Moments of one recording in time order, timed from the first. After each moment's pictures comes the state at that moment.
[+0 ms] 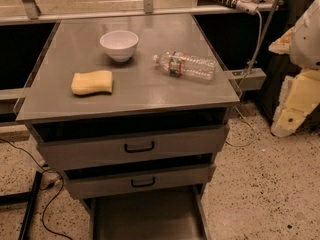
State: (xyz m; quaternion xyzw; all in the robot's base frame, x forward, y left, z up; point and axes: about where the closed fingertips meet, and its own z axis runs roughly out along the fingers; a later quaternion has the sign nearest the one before) arm 0.438 -0.217 0.976 -0.60 0.78 -0.03 0.16
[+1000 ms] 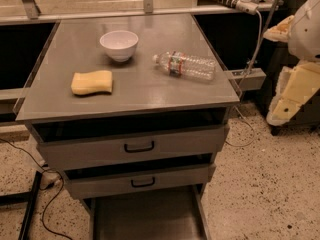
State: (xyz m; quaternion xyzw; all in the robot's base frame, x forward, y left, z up) arm 0.457 -0.210 0.986 -0.62 0.75 -0.04 0.21
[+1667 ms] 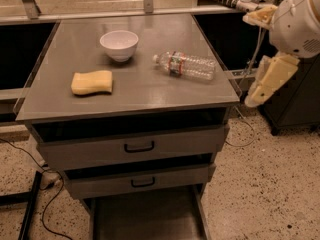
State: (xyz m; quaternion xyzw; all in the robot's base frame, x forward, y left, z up) arm 0.507 -0.186 0.990 -0.66 0.68 -0.04 0.31
